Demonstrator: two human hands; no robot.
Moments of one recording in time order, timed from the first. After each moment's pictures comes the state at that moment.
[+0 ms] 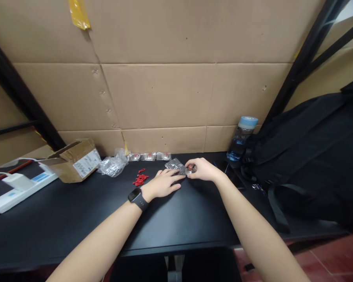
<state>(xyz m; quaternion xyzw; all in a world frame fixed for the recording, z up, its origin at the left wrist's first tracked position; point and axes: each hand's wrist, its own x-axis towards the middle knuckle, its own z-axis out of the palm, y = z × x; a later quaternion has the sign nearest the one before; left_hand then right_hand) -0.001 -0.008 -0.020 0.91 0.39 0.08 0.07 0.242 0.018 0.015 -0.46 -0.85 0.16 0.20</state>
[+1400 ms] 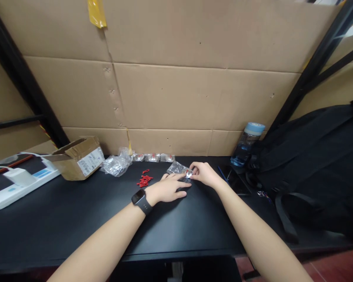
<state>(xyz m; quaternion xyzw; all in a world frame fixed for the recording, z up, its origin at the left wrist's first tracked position) -0.006 -0.014 -0.015 0.92 0.36 0.07 0.12 0.232 0.033 -0.011 -0.49 -0.82 0.17 0.25</state>
